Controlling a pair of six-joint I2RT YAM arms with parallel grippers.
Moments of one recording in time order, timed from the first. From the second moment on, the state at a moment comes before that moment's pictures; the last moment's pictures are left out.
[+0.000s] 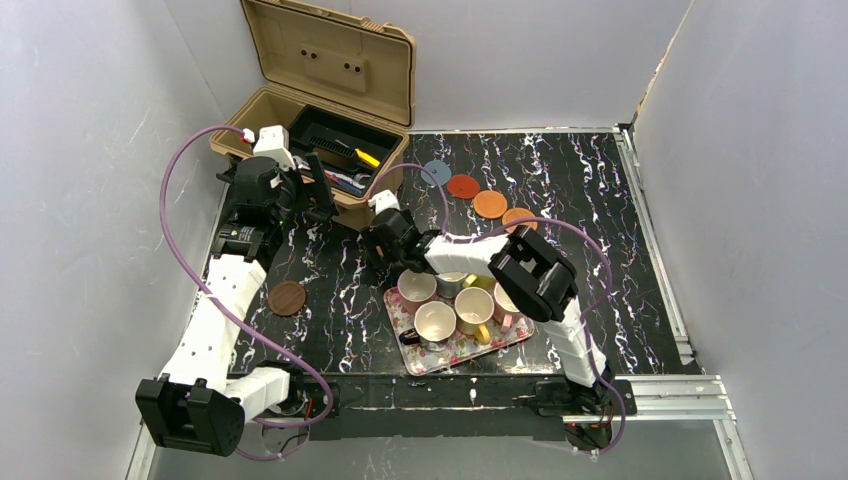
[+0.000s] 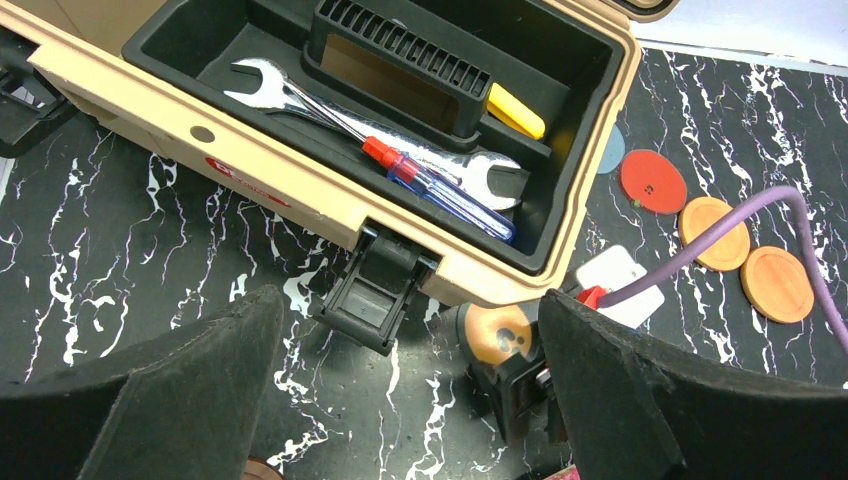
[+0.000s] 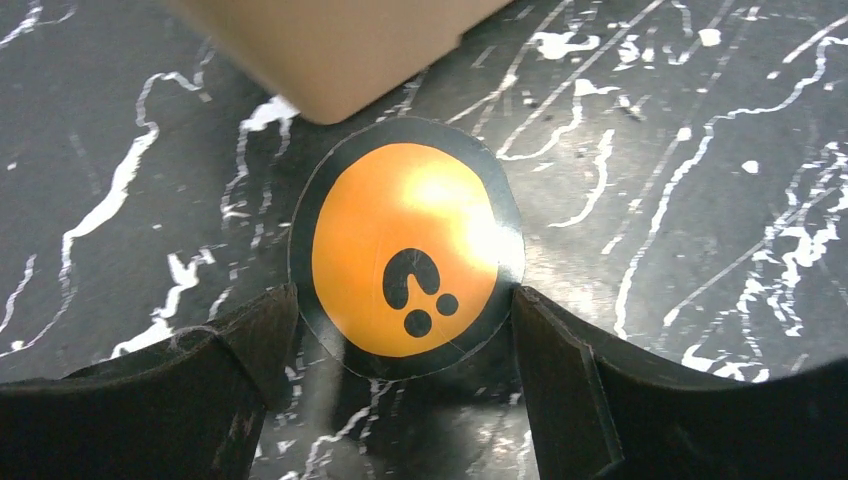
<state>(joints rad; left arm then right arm) -0.14 1.10 1.09 -0.36 -0.06 -0.21 0.99 2.18 1.48 0.00 0.32 0.28</state>
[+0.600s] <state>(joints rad) -0.14 1.10 1.09 -0.37 -0.05 -0.22 0.84 2.11 1.39 -0.03 0.31 0.29</state>
